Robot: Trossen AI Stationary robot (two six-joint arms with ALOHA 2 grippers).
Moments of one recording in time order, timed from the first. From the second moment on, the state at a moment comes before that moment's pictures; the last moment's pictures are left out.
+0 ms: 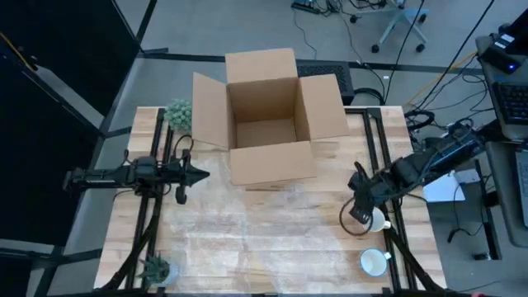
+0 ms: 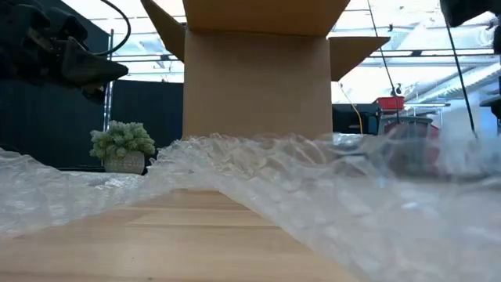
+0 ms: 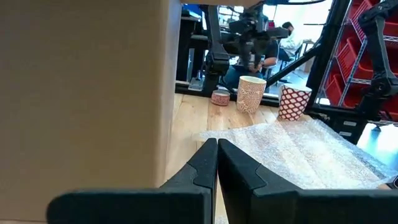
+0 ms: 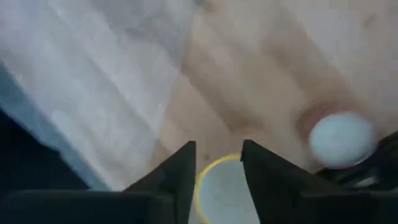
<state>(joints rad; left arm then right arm) 0.03 0.05 0.01 0.01 0.02 -0.12 0.55 1.02 0.96 -1.21 -0.05 1.32</state>
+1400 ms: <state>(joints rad) 0.03 0.05 0.01 0.01 0.02 -0.10 0.74 1.46 0.96 -1.20 -0.05 1.68</state>
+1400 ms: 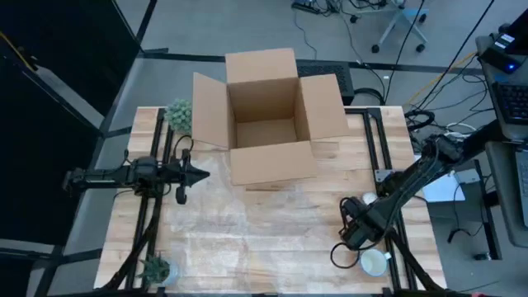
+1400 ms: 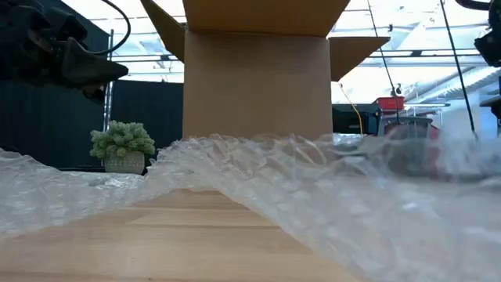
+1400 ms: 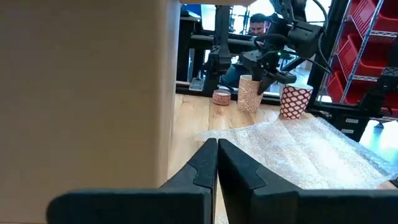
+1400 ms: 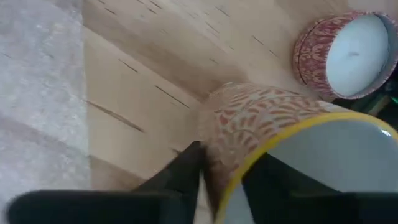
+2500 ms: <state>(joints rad) 0.03 0.05 0.01 0.06 0.01 -0.09 0.43 1.79 1.32 -0.75 0.08 0.72</state>
